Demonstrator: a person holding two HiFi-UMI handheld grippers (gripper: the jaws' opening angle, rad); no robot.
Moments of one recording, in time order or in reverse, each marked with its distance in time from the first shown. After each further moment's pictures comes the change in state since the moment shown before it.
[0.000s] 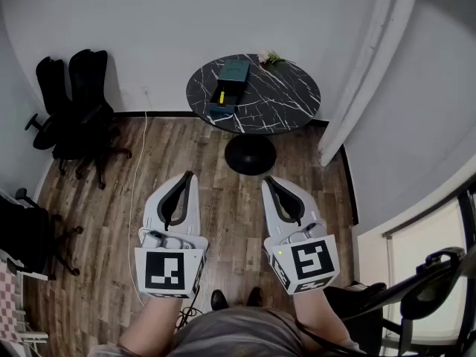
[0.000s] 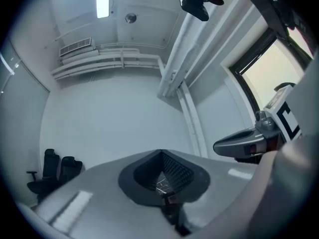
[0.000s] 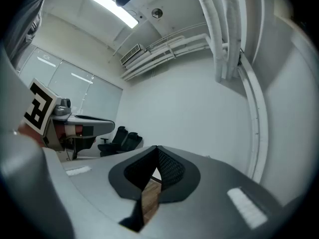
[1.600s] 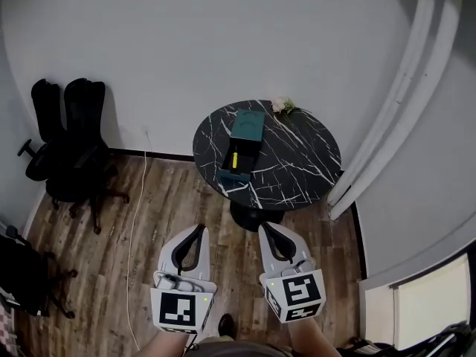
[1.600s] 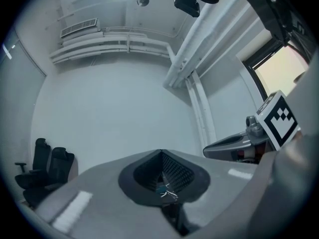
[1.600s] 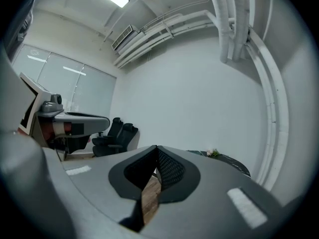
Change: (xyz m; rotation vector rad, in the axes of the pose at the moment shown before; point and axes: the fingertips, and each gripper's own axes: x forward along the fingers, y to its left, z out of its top) left arm 0.171 0.107 -0.073 -0.052 0.024 -0.038; right arm 0.225 -0.042 -0.050 0.035 0.131 -0.008
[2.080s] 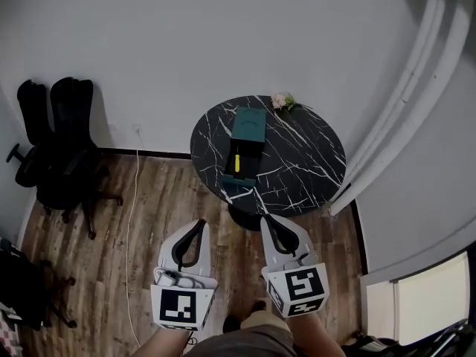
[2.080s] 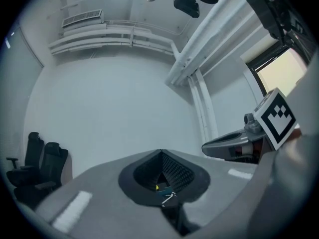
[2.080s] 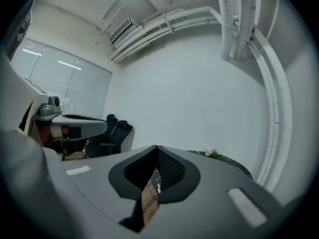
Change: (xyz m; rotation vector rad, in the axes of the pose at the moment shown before) left arm 0.054 0.057 -0.023 -0.033 0.010 -0.048; right arm 0.076 -0.004 0.009 -0.013 0.023 -0.052
